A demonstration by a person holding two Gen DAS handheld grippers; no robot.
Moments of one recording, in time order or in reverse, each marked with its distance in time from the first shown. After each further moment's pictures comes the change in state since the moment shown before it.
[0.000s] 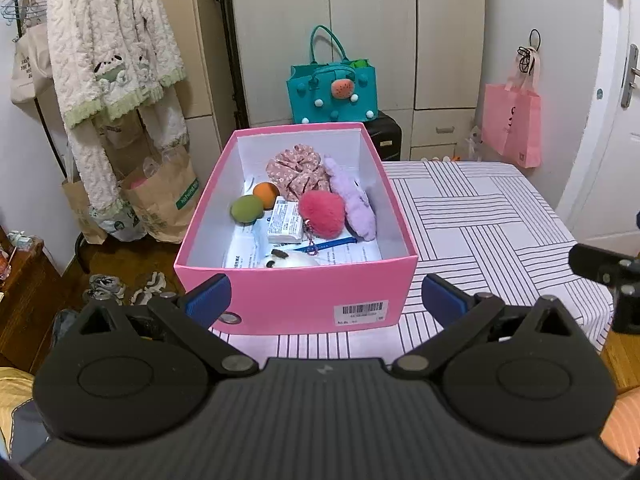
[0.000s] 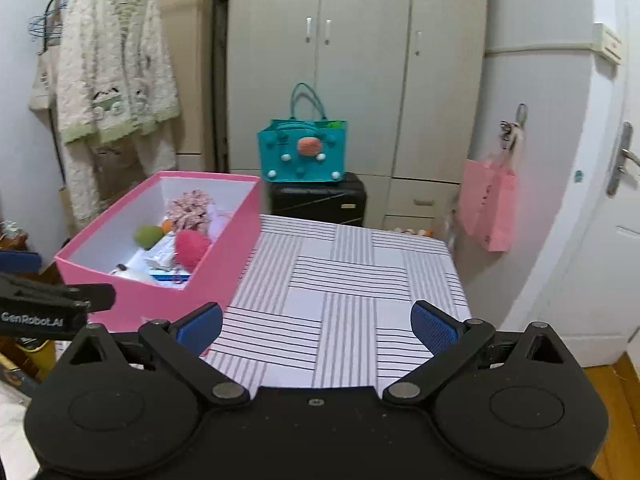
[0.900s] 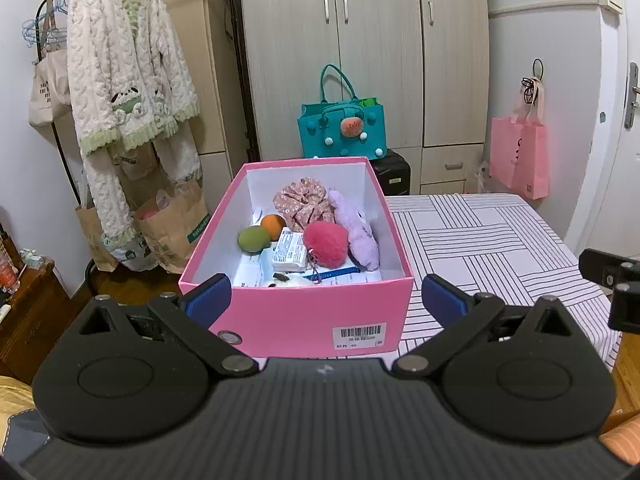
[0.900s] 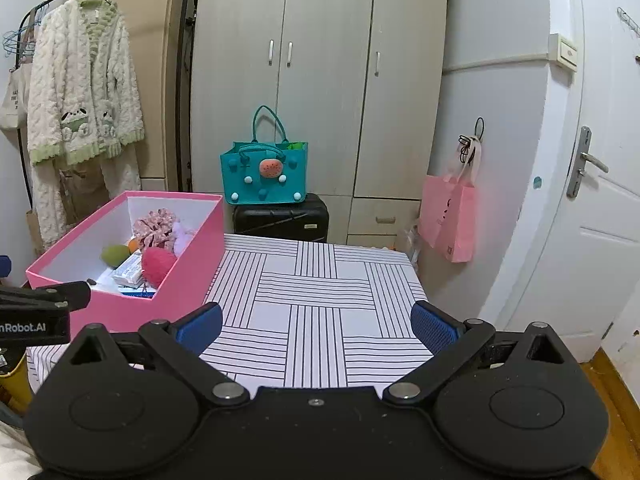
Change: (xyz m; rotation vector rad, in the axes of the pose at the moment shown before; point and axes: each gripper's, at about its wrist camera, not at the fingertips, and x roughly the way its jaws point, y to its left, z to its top) left arm -0.010 -0.011 -0.015 -0.004 -0.136 0.045; right arm -0.011 -0.002 -0.015 0.033 -0.084 -0.106
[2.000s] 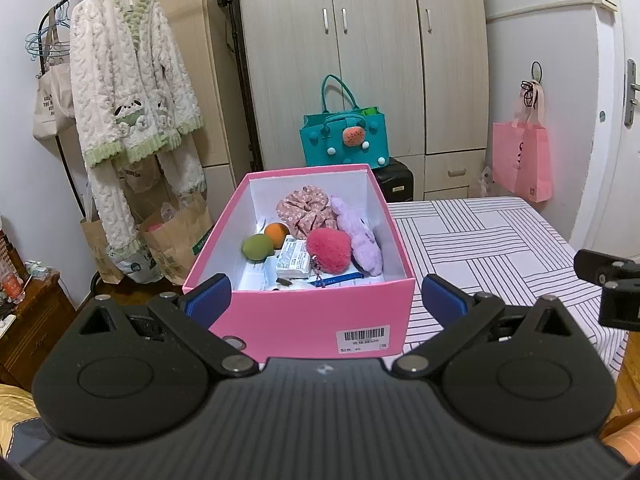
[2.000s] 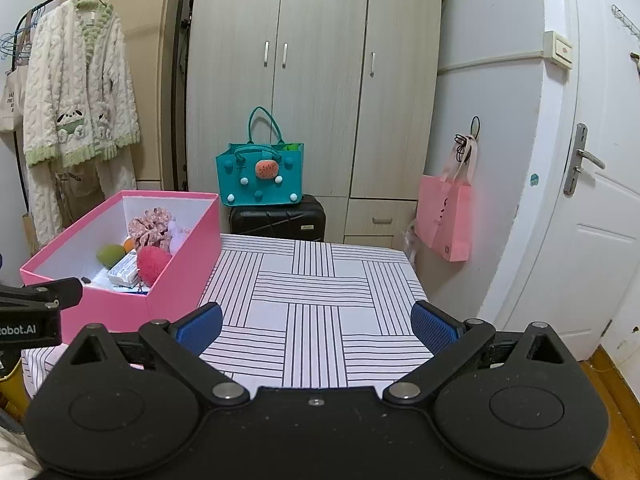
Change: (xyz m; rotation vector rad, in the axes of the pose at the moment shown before) left arm -0.003 -0.006 -0.007 0.024 -0.042 0.020; right arm 0.006 0.001 -0.008 0.010 -0.011 -0.013
